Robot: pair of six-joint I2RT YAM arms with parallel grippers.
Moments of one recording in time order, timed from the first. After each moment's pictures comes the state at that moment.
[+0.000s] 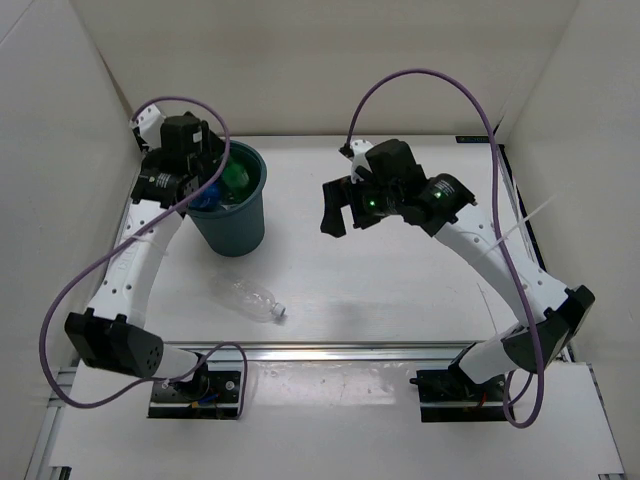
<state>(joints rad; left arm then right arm) -0.20 1.41 1.58 -0.63 -0.47 -0.79 0.75 1.47 1.66 -0.88 -0.17 0.26</state>
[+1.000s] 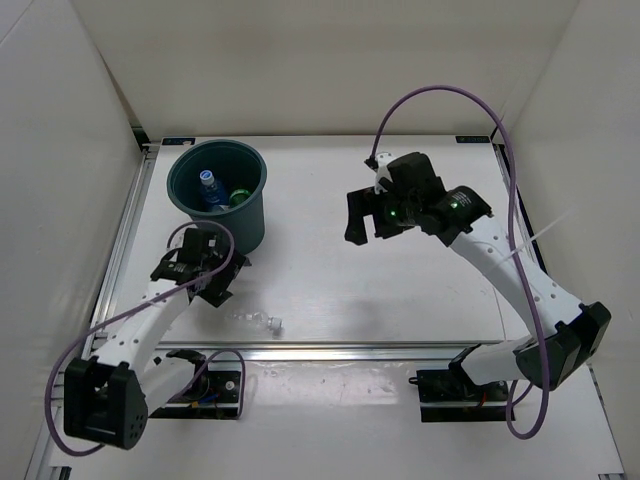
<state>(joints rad) -0.20 1.00 0.64 -0.62 -0.02 -1.16 0.66 1.35 1.46 -0.88 -0.15 0.25</state>
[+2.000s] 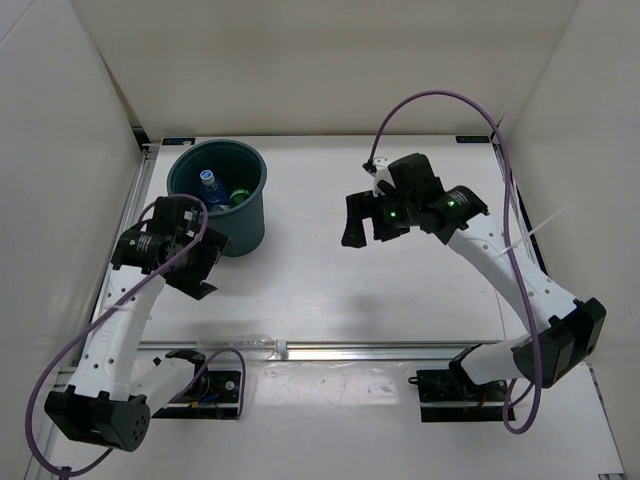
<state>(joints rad) -0.18 1.02 1.15 -1.22 0.01 -1.23 0.63 1.36 1.42 -0.86 -0.25 0.27</state>
